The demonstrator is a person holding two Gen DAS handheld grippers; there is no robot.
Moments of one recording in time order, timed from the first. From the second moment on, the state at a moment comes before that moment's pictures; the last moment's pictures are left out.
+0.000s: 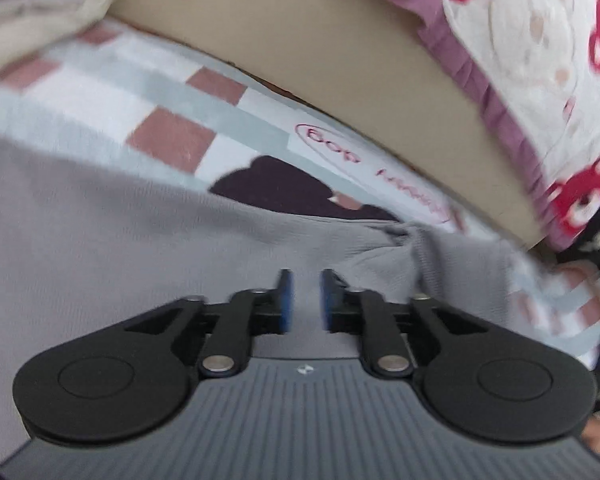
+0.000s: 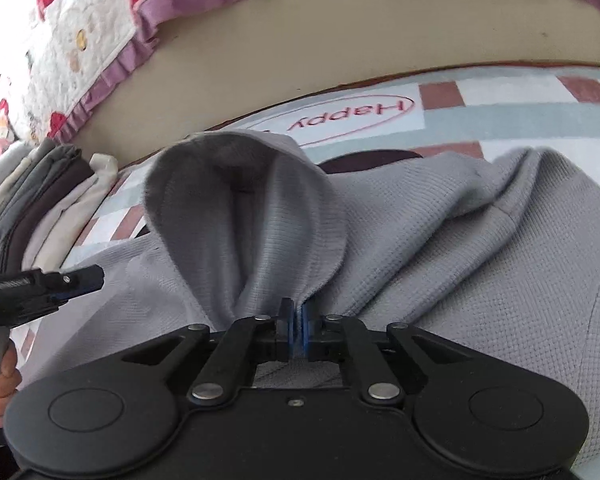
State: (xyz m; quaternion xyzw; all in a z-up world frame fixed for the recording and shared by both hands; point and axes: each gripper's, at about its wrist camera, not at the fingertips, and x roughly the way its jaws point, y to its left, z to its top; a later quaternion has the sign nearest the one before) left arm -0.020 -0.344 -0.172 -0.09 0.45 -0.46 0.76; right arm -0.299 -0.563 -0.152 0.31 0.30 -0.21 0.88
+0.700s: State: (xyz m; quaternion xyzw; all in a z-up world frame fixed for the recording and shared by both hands) left arm -0.101 -0.441 -0.171 0.21 0.32 -0.58 0.72; right arm -0.277 -0.484 -0.117 0.16 0.36 -0.14 0.91
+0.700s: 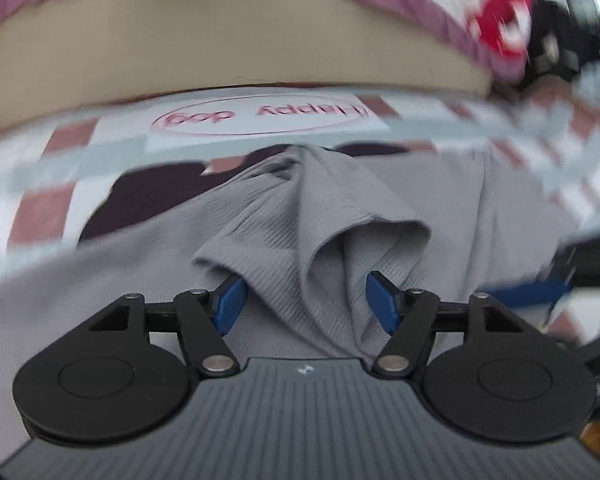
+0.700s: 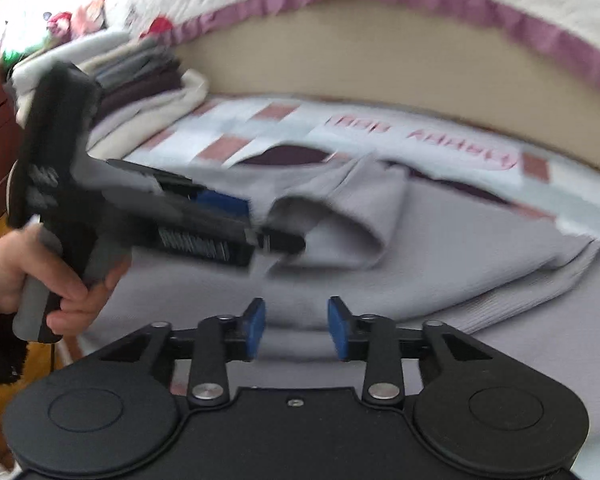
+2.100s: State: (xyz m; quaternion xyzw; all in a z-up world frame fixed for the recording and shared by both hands) left arm -0.003 -0.398 -0.205 -0.14 0.57 -0.43 0.69; right arm -0.308 -0.534 -0.150 0.46 0.35 -0.19 0.80
